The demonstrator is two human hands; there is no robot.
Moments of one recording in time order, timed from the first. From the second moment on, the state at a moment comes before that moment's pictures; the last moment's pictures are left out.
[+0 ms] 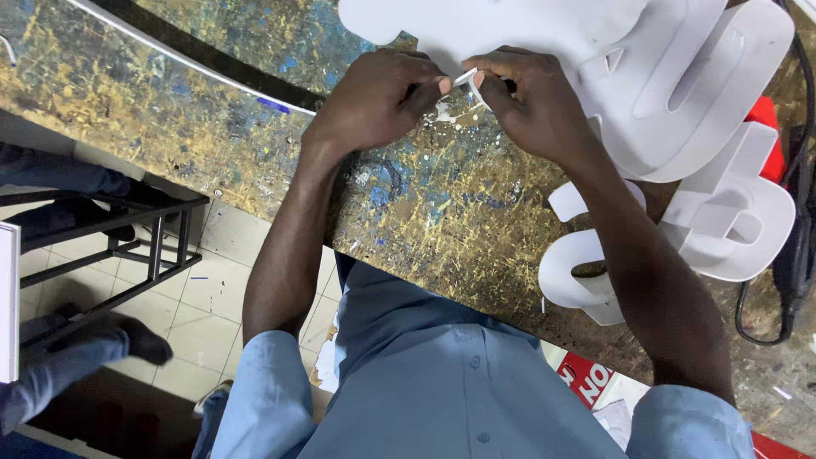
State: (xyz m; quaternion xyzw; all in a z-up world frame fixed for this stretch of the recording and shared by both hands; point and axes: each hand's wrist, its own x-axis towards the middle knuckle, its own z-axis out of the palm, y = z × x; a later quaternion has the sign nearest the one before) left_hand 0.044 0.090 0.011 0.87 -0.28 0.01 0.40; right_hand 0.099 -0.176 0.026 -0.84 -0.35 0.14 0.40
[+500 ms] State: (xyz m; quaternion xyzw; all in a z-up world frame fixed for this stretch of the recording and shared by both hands) left_hand 0.058 0.093 0.011 0.84 -0.33 0.01 0.42; right_hand 0.105 -0.170 0.042 -0.84 -0.35 0.15 0.40
